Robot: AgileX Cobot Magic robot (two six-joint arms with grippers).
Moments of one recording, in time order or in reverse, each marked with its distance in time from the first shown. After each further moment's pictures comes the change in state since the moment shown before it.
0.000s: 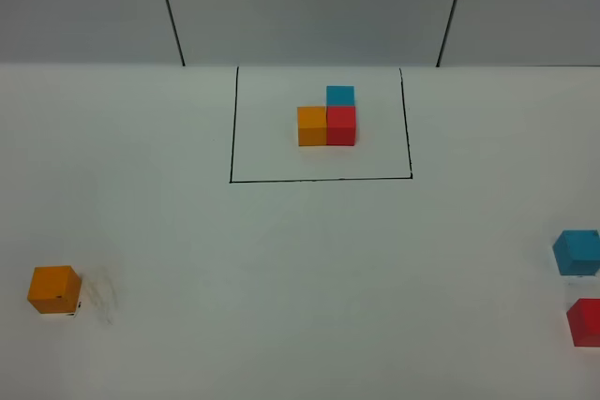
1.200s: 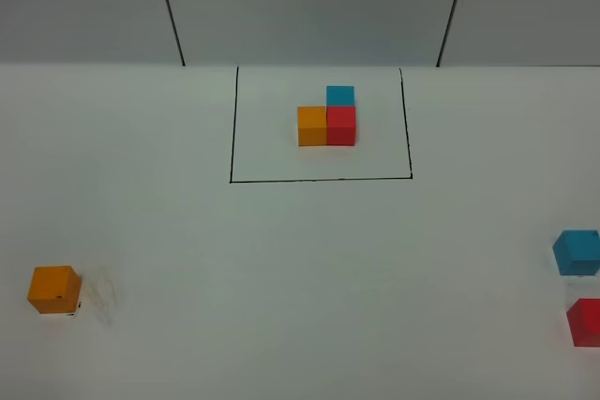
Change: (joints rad) left arm 0.000 0.099 -0.042 0.000 0.001 -0.042; right arm 0.000 0.000 0.000 0.000 0.000 0.000
